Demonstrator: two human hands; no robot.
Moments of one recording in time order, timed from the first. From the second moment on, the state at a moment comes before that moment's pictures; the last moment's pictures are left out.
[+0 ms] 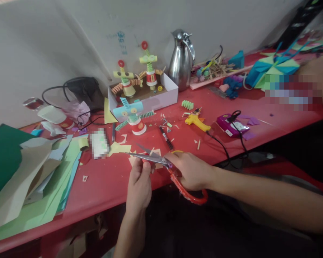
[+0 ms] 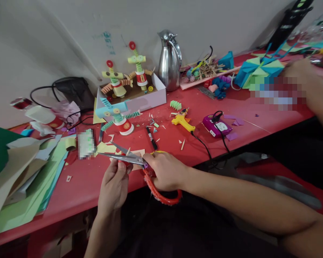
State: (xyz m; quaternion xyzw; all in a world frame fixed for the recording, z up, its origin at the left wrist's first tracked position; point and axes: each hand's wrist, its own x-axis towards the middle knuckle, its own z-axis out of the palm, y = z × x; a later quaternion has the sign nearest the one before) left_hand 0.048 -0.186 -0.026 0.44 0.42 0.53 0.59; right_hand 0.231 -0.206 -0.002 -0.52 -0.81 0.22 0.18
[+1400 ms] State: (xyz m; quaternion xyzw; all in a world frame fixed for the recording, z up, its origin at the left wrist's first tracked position) left_hand 0.034 -0.189 -0.022 0.52 0.50 0.45 0.53; right_hand 0.227 -0.214 0.000 -0.53 -0.76 0.29 0.23
